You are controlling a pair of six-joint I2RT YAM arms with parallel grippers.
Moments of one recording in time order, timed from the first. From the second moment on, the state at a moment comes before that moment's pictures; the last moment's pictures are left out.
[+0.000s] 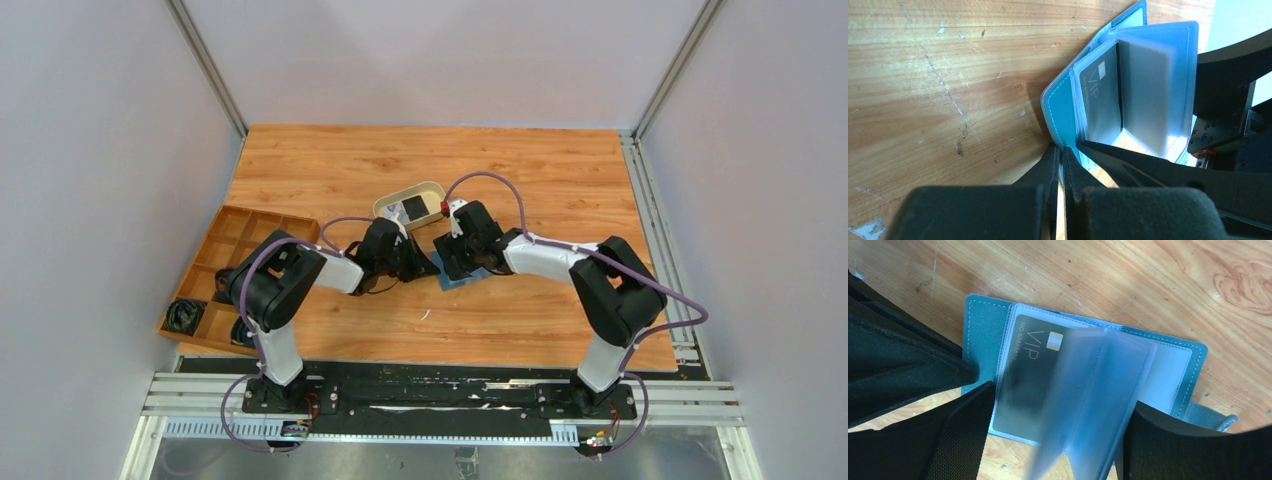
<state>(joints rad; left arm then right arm) -0.58 1.81 0.68 0.53 0.34 -0.93 0.67 1.73 0.98 -0.14 0.03 0.09</state>
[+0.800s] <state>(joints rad) -0.58 1.83 0.70 0.51 0.39 -0.91 0.65 1.60 0.98 -0.19 0.09 0.02</state>
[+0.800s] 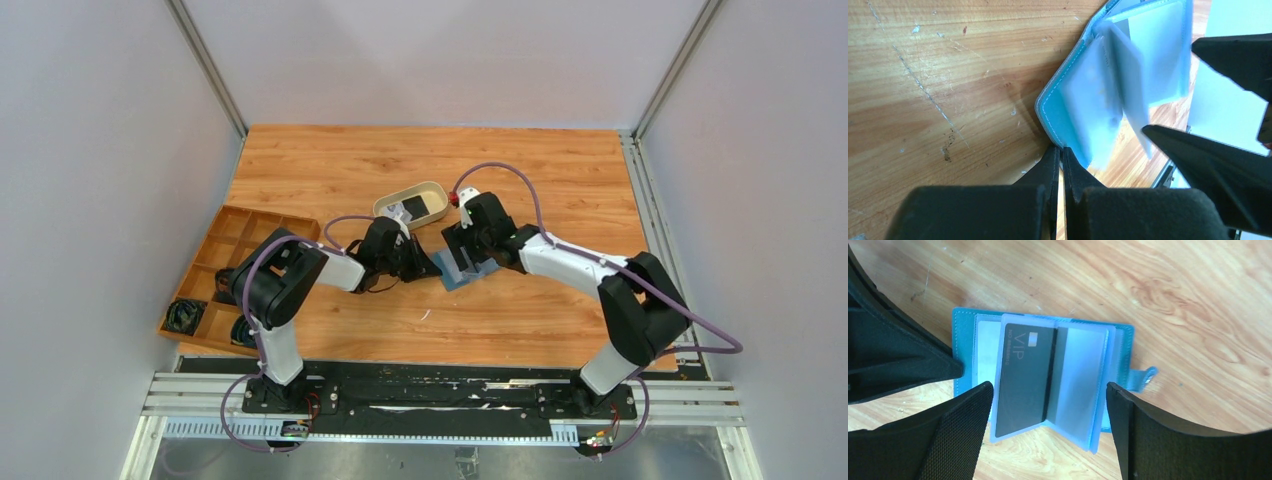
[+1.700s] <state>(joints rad) -0.58 1.84 0.70 0.51 0.41 -0.90 0.60 1.64 0.95 -0.16 0.06 0.08</state>
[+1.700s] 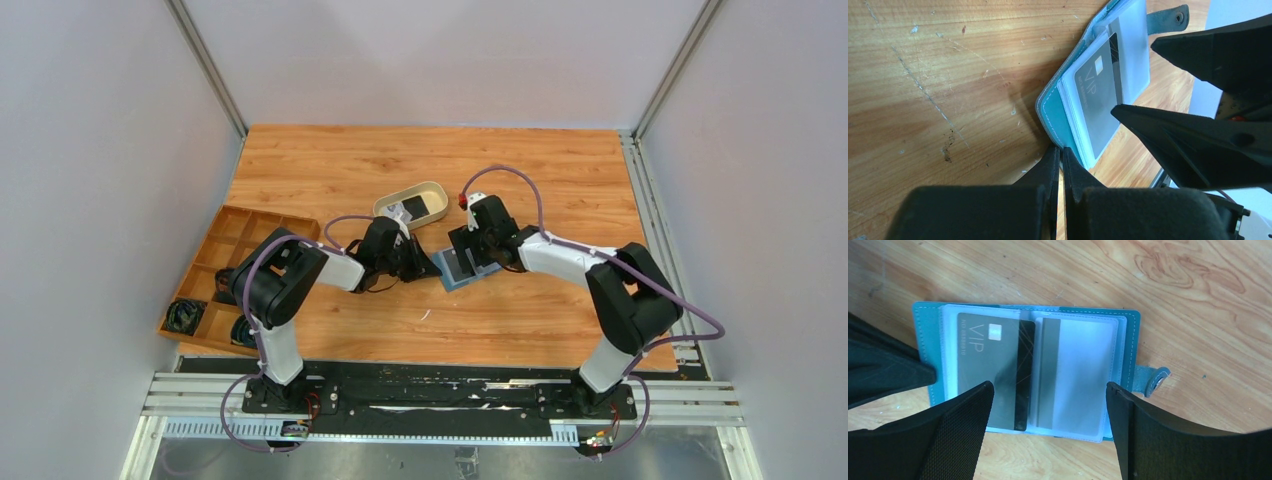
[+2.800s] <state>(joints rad) -0.57 1.84 0.70 0.51 0.43 -0.90 0.56 1.67 0.89 0.00 -0.08 0.19</state>
